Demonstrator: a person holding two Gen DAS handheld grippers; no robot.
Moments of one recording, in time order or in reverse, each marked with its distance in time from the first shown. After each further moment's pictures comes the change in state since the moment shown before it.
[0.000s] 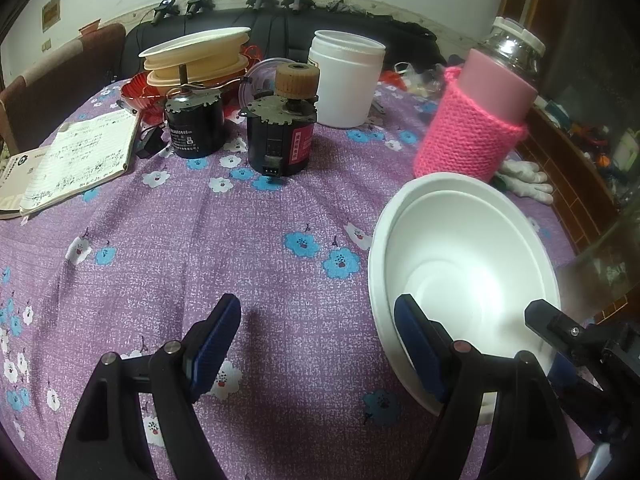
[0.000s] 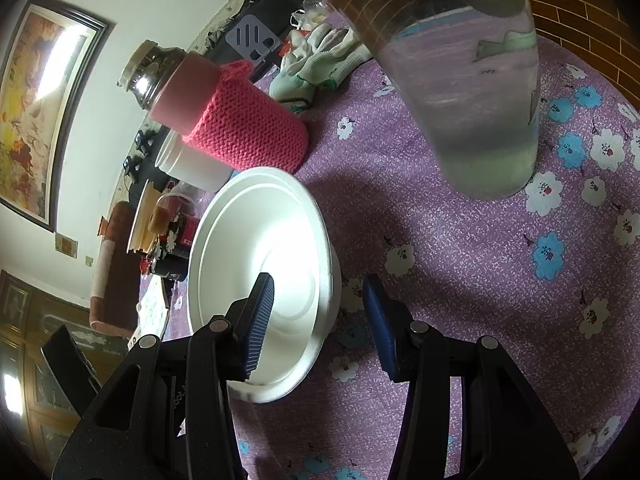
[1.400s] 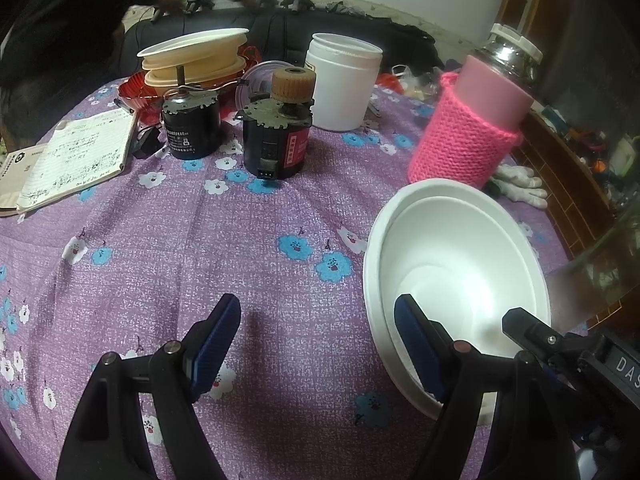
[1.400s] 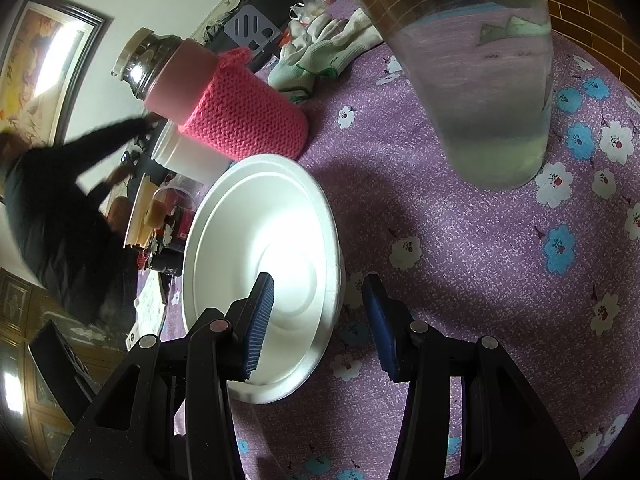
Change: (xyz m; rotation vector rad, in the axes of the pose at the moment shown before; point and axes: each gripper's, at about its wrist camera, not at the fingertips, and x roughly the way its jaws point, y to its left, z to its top) left arm -0.002 -0.002 0.002 -0.015 -0.005 -0.018; right arm 0.009 0.002 -0.003 0.002 0.019 -0.004
